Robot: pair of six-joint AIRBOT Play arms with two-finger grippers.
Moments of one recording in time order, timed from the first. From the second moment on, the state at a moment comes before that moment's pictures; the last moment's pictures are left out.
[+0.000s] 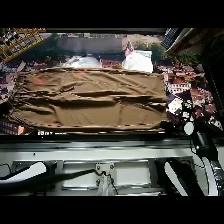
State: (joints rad) left arm 0.63 -1.30 0.97 1.67 -0.94 -1.63; right arm -0.16 -0.71 0.40 -1.54 1.03 1.79
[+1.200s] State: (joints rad) left arm 0.65 -1.32 0.97 1.62 -0.79 -1.63; right arm -0.16 -0.63 0.47 -1.55 1.12 1.82
